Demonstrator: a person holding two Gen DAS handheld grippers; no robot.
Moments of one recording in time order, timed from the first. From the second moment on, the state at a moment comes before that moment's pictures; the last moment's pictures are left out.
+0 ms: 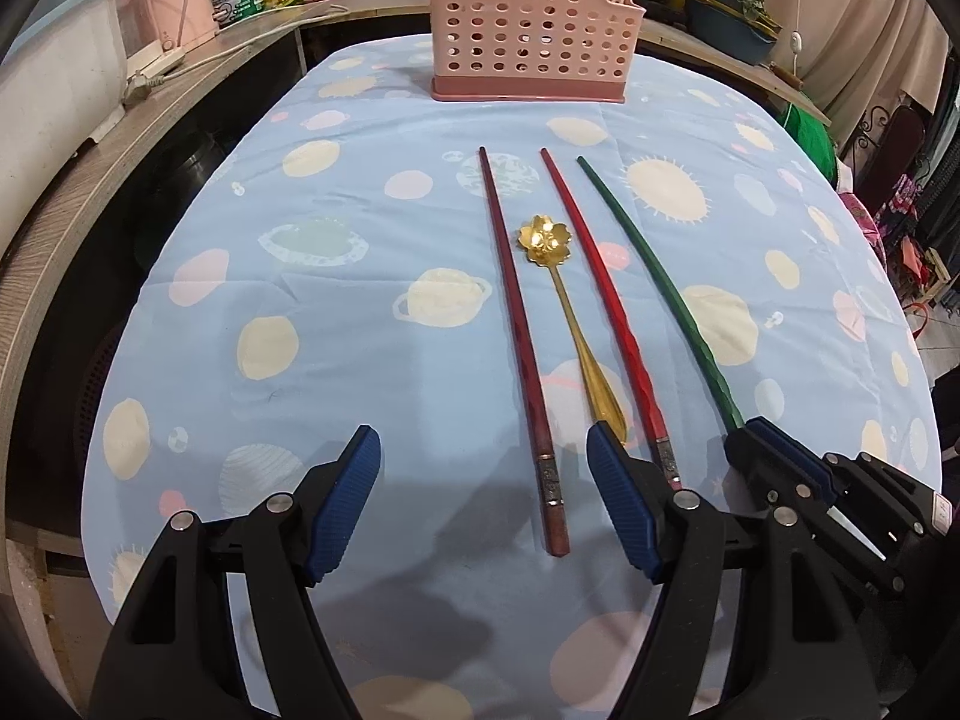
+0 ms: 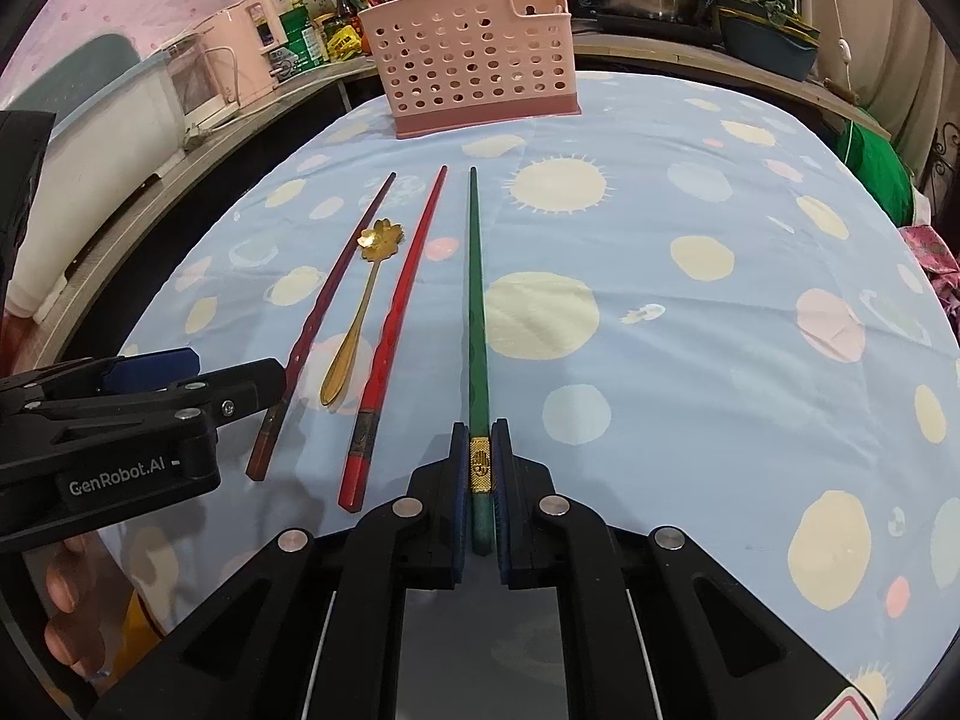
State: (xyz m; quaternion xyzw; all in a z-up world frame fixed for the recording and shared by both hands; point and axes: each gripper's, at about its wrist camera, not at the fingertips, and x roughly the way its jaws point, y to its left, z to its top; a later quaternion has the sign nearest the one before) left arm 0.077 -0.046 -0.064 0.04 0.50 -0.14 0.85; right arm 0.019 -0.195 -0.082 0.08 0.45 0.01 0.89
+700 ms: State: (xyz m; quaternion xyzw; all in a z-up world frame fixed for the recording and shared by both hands) left arm 0.067 -0.052 -0.075 0.05 0.51 -0.16 0.84; right arm 0.019 -0.199 -0.082 0.09 0.45 0.01 0.89
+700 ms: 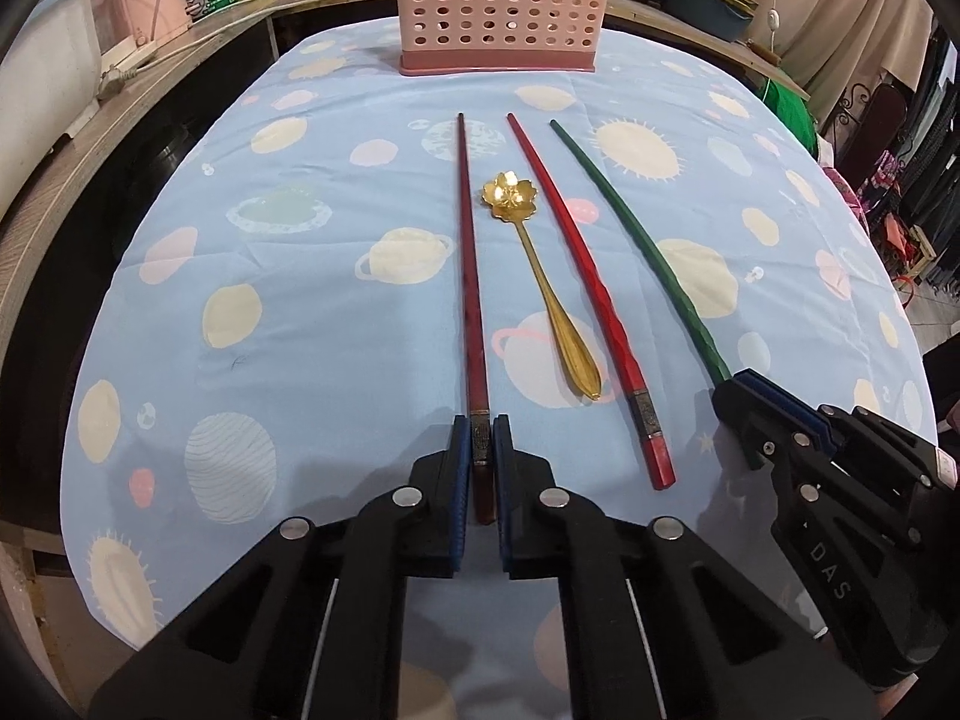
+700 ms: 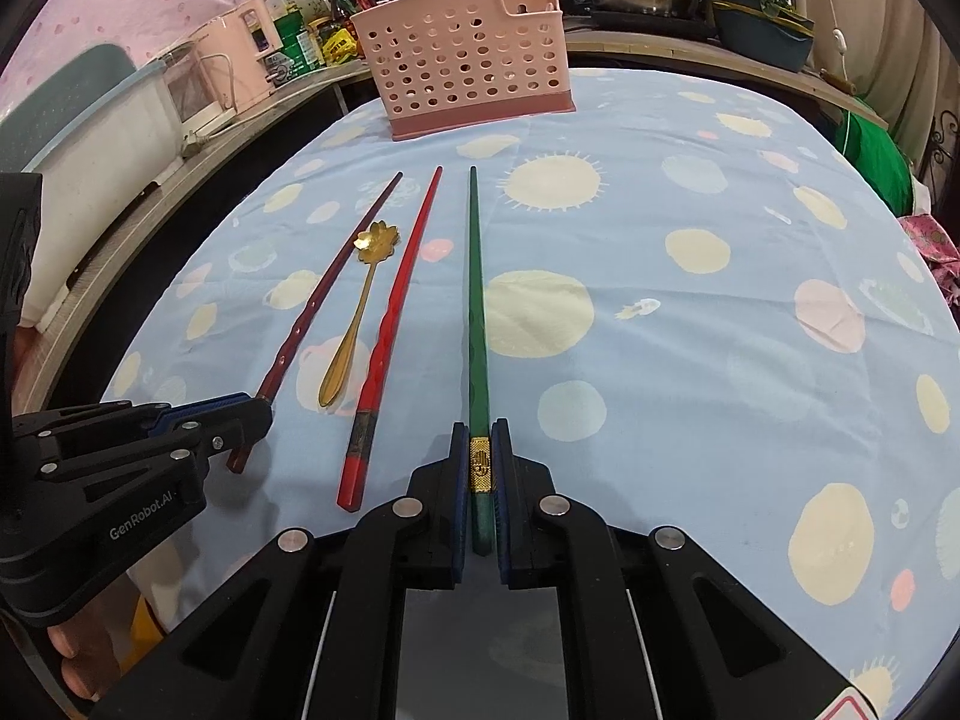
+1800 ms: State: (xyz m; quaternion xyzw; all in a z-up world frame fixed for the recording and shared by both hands) left arm 0.078 -0.031 -0.028 0.01 0.49 -0.15 0.86; right arm 0.021 -0.211 -0.023 0.11 0.39 0.01 0.91
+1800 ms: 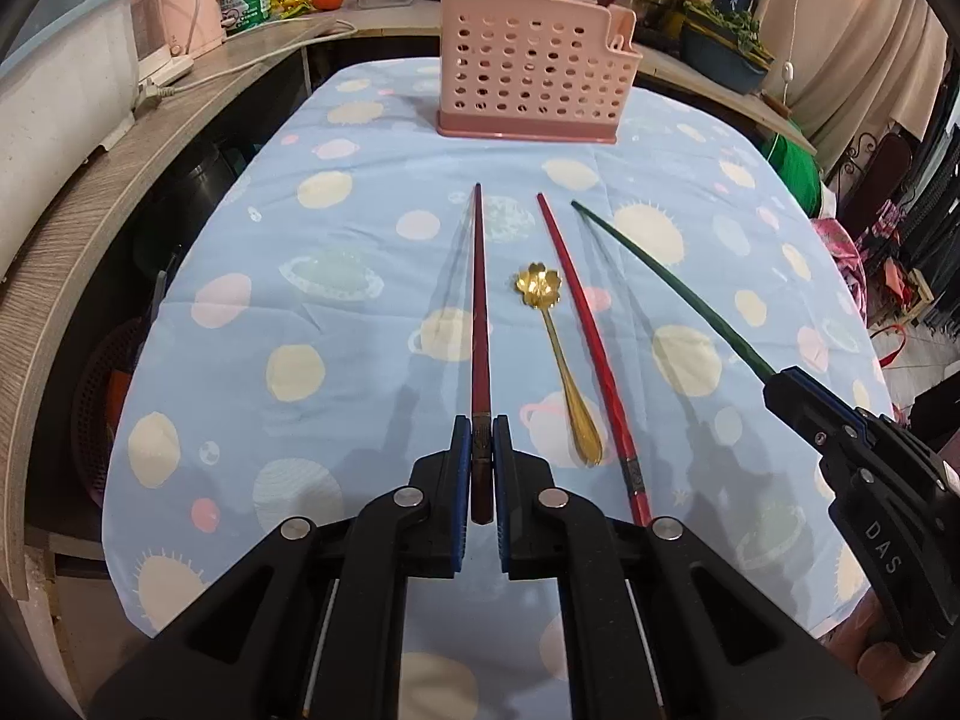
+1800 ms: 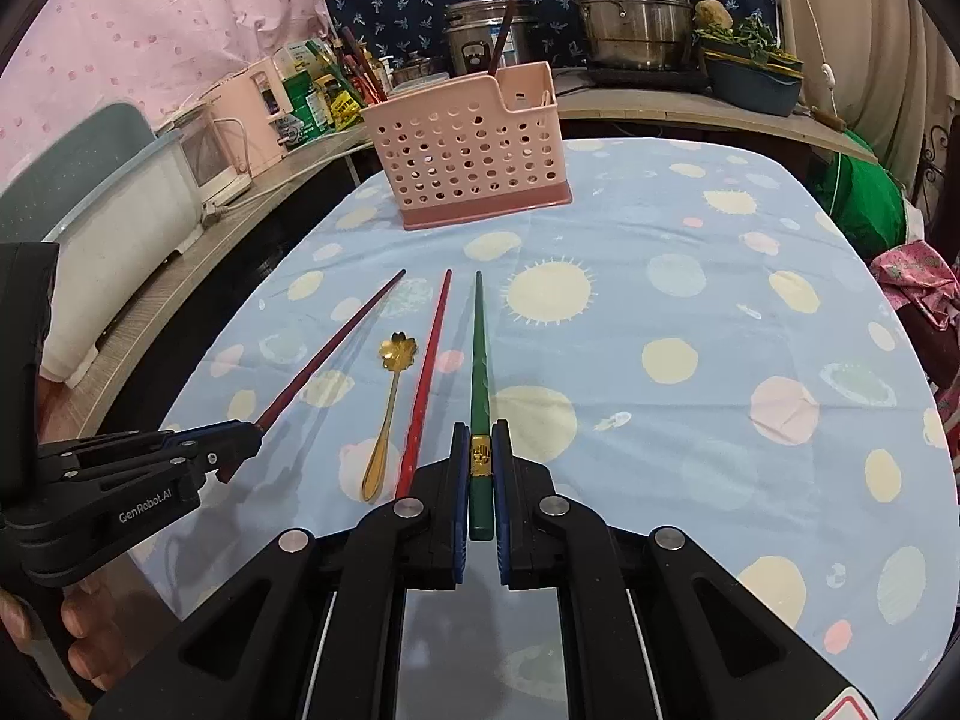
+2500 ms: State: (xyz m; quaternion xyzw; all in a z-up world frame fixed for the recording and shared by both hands) left arm 0.109 -0.030 0.053 -0.01 0.41 -0.15 0.90; right arm 0.049 -0.231 0.043 0.11 0.32 0.02 0.94
